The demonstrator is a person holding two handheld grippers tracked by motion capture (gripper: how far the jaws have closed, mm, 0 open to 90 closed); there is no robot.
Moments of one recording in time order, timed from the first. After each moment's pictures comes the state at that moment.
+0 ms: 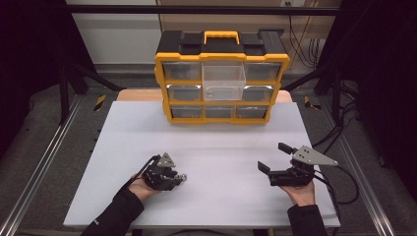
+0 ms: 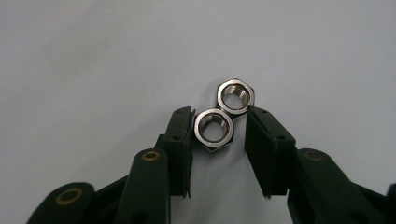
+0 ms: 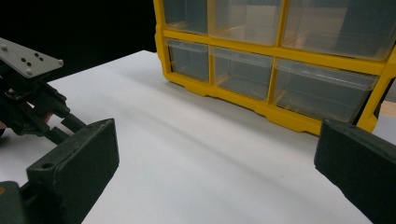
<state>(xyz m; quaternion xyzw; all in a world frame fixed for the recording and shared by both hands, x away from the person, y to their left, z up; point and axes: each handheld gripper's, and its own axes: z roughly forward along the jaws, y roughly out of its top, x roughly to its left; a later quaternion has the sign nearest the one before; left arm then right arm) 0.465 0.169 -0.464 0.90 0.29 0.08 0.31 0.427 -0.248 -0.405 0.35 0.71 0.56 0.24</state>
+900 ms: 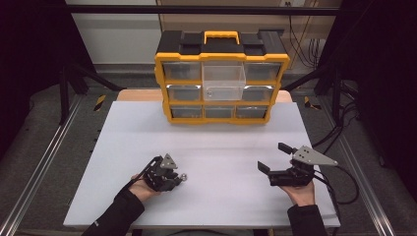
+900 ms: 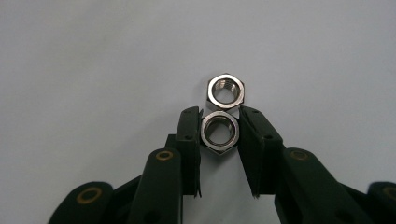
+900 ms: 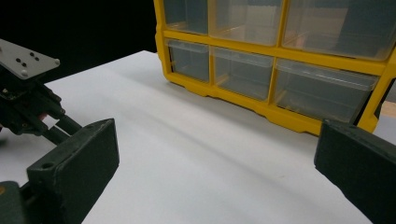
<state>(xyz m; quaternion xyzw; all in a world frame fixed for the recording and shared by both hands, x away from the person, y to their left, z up) 0.459 0.164 -0.456 0.91 0.29 0.10 0.29 0.427 -0.248 -0.405 0.35 0.71 0.56 0.24</state>
